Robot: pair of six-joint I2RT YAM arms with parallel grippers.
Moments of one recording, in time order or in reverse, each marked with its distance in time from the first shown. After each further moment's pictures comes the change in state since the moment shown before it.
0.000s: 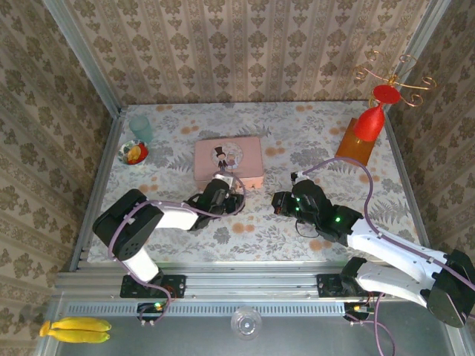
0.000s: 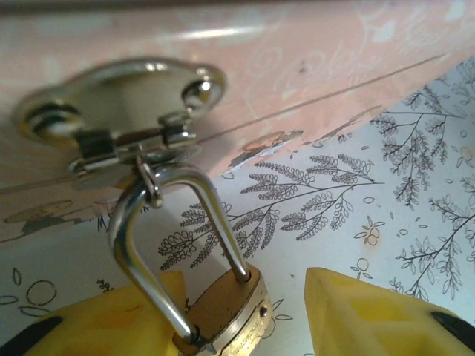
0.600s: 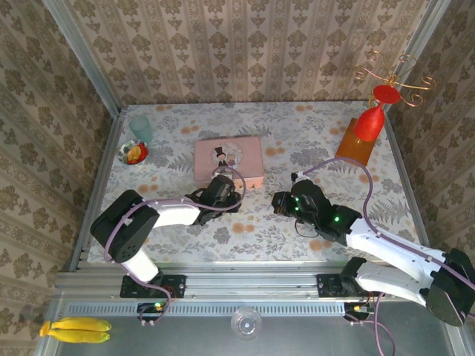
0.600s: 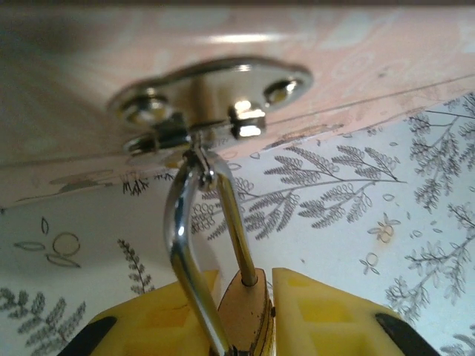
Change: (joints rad) left arm -0.018 -0.034 0.095 -0.252 -0.023 -0.137; right arm 0.000 0.018 0.000 -0.001 0.005 0.027
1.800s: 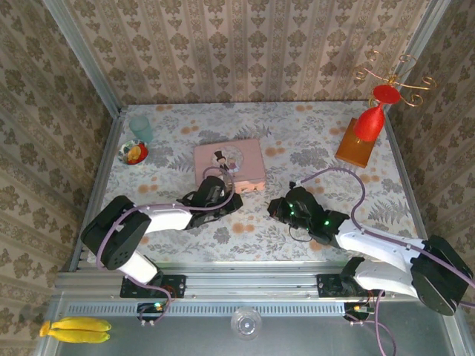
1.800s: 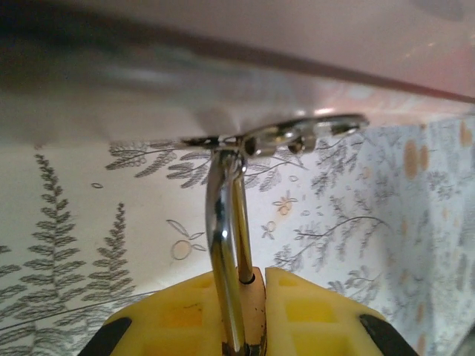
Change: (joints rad) left arm 0.050 -0.069 -0.104 0.185 0.245 -0.340; right arm 0.007 0.109 -0.132 0.217 -0.055 0.207
